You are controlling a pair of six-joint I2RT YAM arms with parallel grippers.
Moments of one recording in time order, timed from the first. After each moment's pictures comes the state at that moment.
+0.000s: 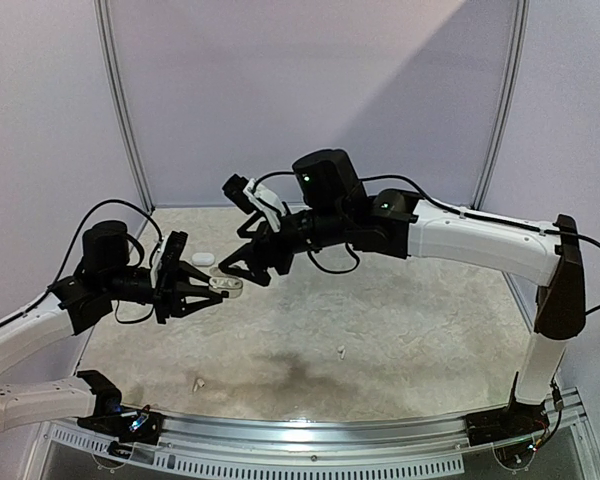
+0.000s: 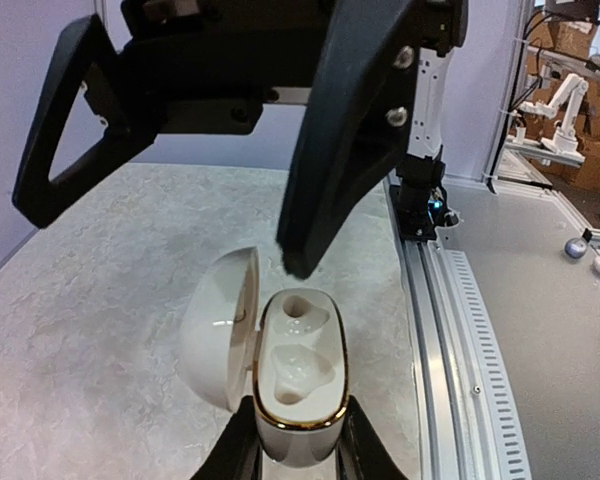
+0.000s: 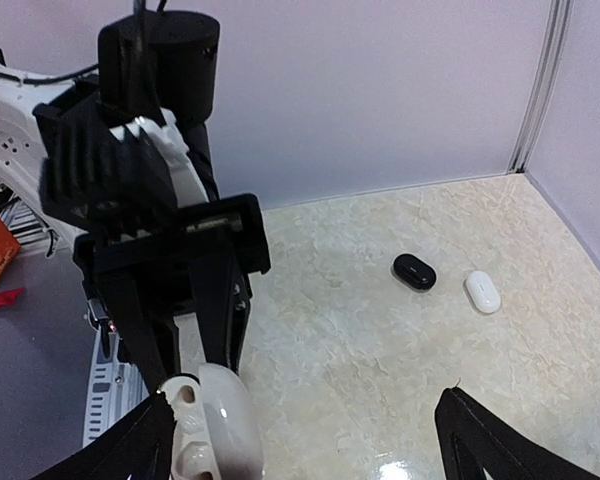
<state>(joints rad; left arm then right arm) -0.48 0.87 0.57 -0.01 0.96 0.22 1.08 1.87 1.75 -0.27 -0.33 -0.04</state>
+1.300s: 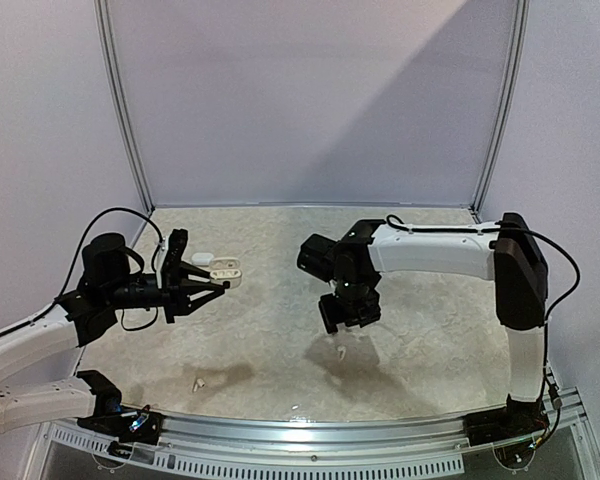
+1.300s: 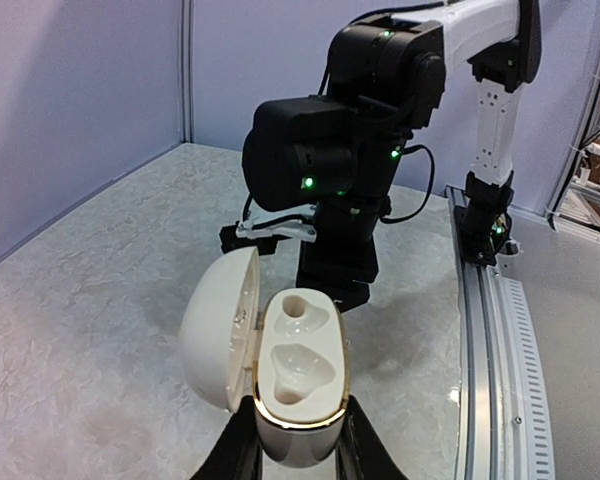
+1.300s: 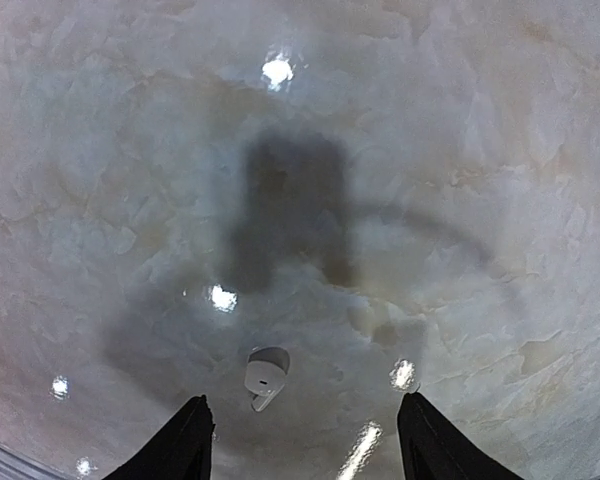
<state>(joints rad) -0.48 0.86 0.45 0.18 0.77 0.06 1.00 2.06 1.66 -1.10 0.13 0.76</state>
